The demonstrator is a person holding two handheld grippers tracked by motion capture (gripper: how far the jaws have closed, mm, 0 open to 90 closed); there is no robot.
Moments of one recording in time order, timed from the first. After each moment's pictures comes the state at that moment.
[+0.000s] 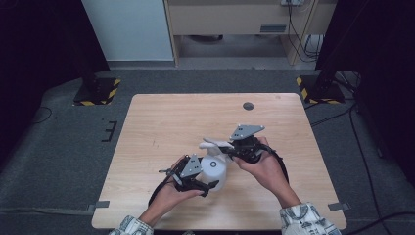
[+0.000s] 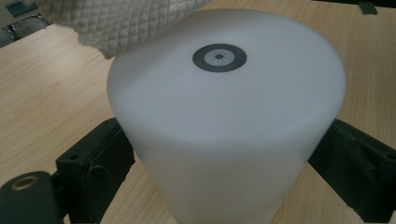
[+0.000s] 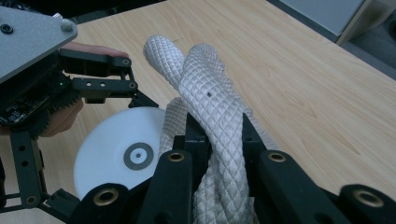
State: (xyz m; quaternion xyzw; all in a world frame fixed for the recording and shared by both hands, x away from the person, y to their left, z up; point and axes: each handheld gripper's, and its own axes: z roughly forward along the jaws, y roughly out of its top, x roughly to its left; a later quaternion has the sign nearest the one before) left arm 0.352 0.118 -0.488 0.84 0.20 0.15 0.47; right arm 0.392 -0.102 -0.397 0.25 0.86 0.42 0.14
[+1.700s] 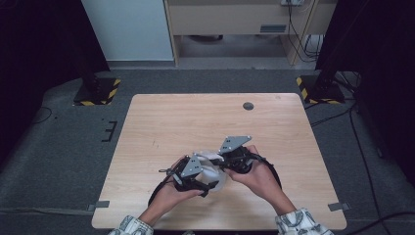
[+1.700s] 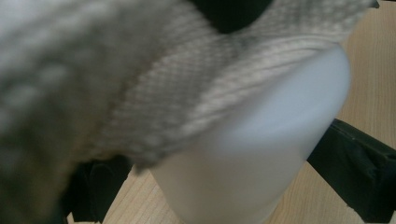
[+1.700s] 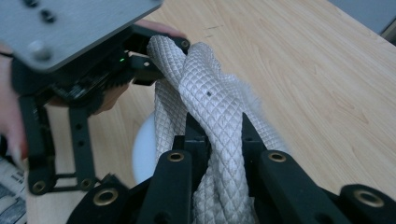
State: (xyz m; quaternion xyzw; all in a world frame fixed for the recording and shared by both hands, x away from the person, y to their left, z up) left arm 0.353 0.117 -0.489 0.85 0.20 0.14 0.47; right arm 0.370 -0.079 -0.411 0.20 0.88 0.41 0.12
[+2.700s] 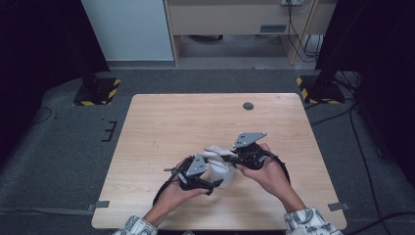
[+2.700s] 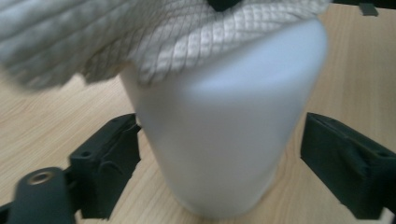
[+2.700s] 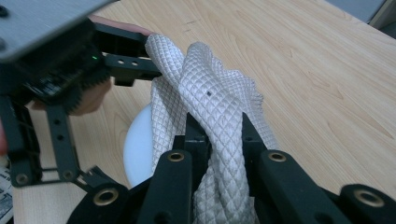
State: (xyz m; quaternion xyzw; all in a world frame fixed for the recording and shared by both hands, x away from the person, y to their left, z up) left arm 0.360 0.100 -0.493 0.84 0.20 0.15 0.47; right arm 0.384 -0.112 -0.417 0.24 0.87 0.42 0.11
